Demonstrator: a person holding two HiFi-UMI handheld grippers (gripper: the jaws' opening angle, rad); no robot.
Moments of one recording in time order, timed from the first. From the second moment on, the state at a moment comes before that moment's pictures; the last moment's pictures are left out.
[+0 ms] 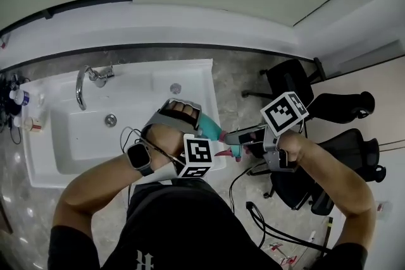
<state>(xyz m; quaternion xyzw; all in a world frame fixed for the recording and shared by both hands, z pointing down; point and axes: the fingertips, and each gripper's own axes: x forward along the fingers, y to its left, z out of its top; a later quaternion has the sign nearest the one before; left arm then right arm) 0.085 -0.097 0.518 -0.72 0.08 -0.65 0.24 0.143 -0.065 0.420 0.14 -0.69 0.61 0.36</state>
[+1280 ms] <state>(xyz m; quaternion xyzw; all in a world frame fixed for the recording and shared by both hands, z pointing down) 0.141 0.035 0.439 -0.92 -0.28 -0.28 0.06 0.119 -0.001 0.297 -0.21 -0.67 -0.49 0.52</state>
